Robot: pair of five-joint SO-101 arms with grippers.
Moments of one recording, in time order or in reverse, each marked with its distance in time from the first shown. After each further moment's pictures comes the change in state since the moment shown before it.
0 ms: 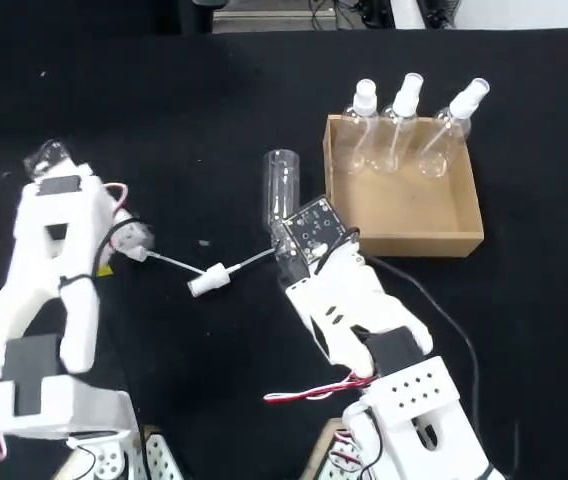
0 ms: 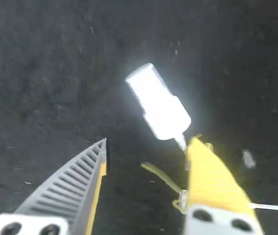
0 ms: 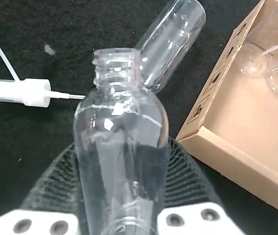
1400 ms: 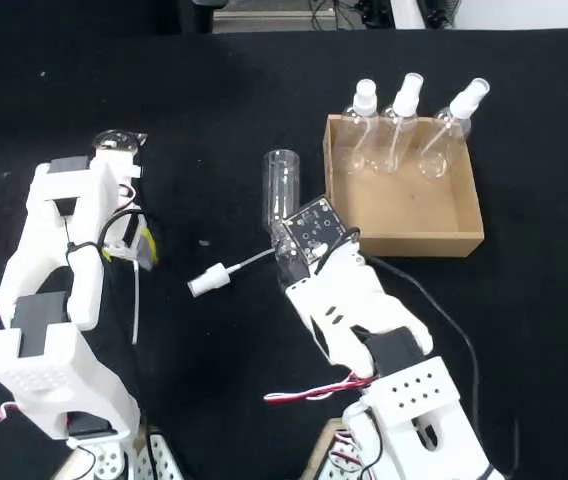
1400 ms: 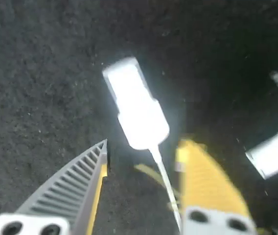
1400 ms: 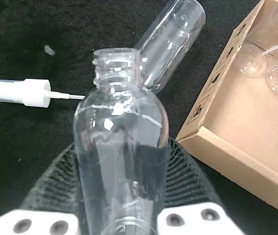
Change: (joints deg) left arm -0.6 12.9 -11.7 4.5 -49.8; right arm 0.0 0.0 0.0 0.0 0.0
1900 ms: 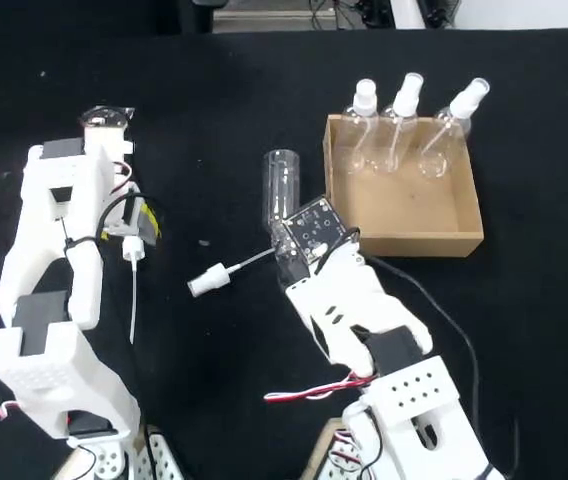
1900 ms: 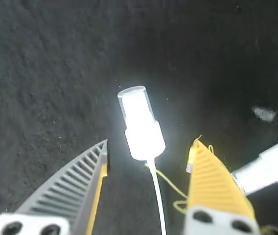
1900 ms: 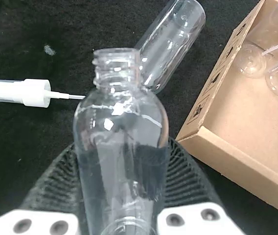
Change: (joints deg) left arm 0.0 1.0 -7.6 0.4 6.1; right arm 0.0 0.0 0.0 0.0 0.0
